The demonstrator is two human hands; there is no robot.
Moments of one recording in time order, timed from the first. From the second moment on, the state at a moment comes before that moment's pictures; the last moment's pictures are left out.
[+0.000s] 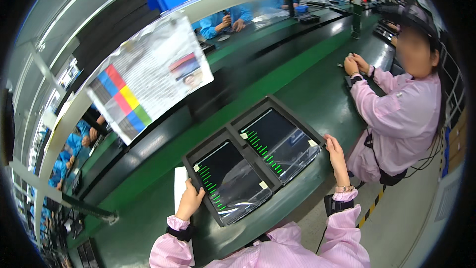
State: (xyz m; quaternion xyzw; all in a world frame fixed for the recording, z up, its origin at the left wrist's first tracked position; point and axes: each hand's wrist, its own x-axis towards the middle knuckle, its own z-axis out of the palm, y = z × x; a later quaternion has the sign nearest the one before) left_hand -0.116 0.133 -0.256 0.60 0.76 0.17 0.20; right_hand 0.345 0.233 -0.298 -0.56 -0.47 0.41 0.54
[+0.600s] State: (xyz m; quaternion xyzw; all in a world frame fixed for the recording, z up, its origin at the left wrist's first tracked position) left_hand -0.233 -0.023 -0.227 0.60 0.76 0.23 0.03; right_hand 0.232 0.195 -0.281 -0.56 -0.58 0.42 0.42
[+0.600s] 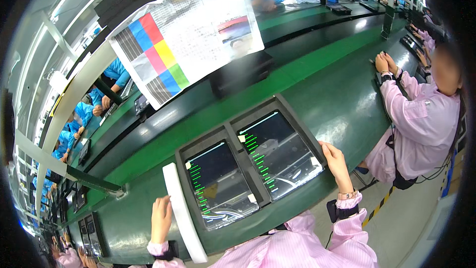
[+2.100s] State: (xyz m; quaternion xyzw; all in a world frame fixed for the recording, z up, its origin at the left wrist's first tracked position) left_hand -0.196 0.024 -0.205 0.67 0.71 0.22 0.08; right_hand 0.224 0.222 -0.234 -0.58 -0.73 0.28 0.22
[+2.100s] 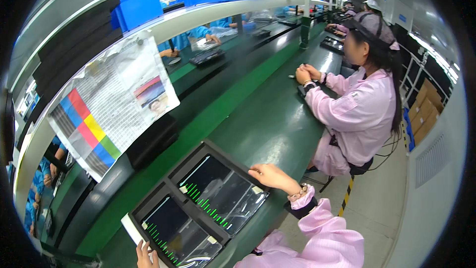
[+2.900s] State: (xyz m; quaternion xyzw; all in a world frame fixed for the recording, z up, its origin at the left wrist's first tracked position) left_hand -0.197 0.023 -0.207 0.60 0.74 0.26 0.16; right_hand 0.195 0.249 -0.222 -0.55 -0.73 0.34 0.21
